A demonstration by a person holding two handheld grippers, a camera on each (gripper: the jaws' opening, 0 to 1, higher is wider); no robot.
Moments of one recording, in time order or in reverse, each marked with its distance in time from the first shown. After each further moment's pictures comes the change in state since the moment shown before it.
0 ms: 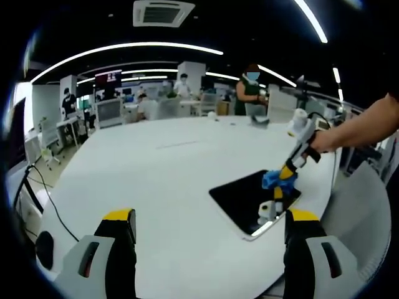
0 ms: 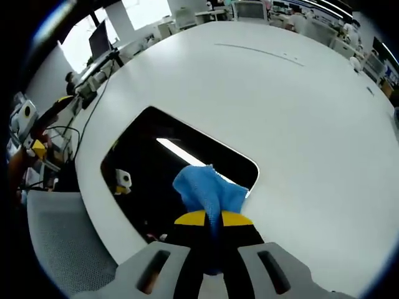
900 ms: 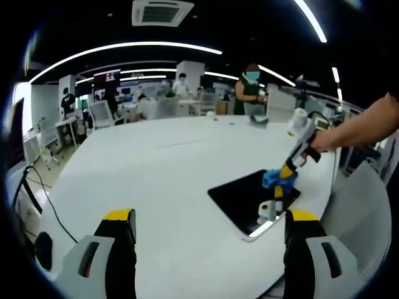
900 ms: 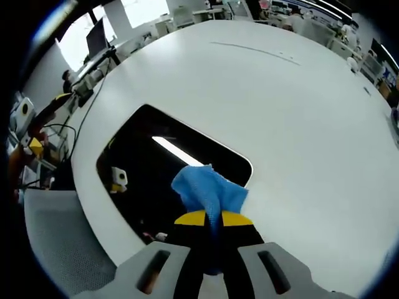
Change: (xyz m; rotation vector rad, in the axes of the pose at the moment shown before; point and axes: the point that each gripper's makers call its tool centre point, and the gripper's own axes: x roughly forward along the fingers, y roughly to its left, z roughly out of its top) left arm 0.004 -0.002 0.000 0.001 0.003 -0.007; right arm -0.002 -0.005 -0.002 -0.004 0.006 -0.033
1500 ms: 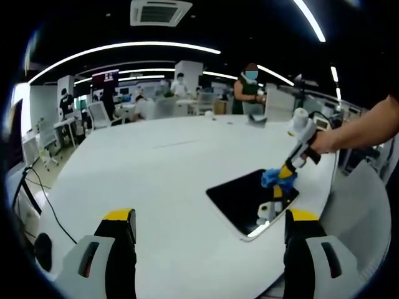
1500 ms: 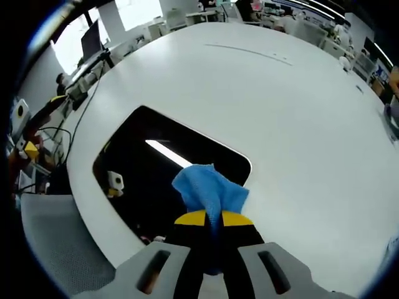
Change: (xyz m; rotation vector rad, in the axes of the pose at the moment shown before) left arm 0.000 -0.002 0.000 0.005 0.002 -0.008; right arm -0.002 0.004 -0.003 0.027 -0.014 -0.048
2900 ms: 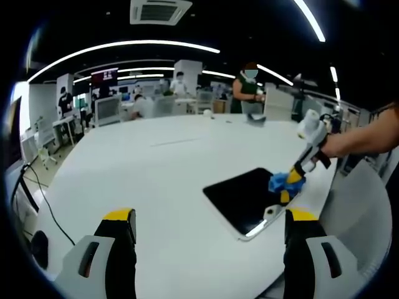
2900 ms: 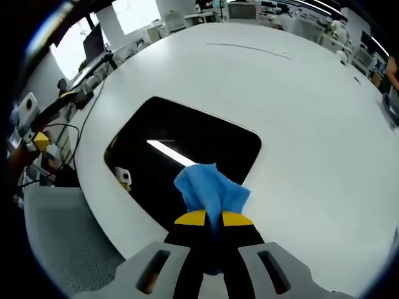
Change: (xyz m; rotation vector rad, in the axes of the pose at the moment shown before) left arm 0.005 -0.005 -0.005 -0.009 0.004 -0.011; right arm -0.011 0.019 -0.030 0.049 -0.016 0.030
